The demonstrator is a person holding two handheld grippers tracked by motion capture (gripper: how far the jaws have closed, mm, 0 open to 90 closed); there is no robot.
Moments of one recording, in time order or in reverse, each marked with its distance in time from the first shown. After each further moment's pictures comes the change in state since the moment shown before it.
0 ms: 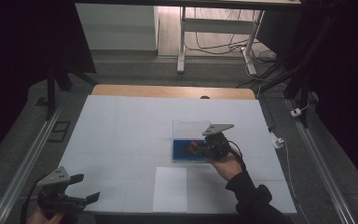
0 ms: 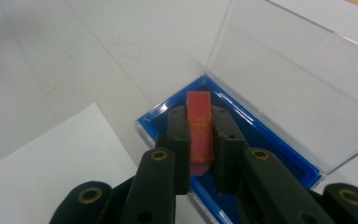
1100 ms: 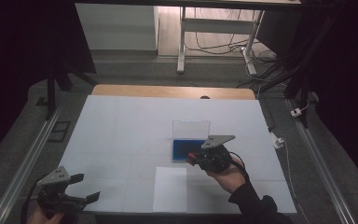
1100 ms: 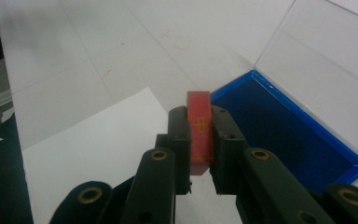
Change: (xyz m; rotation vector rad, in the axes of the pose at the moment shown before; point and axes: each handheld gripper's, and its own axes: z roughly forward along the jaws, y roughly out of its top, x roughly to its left) left arm 0.000 0.000 0.000 -0.001 -0.002 -0.003; right arm 0.037 -0.009 -0.020 -0.004 0.064 -0.072
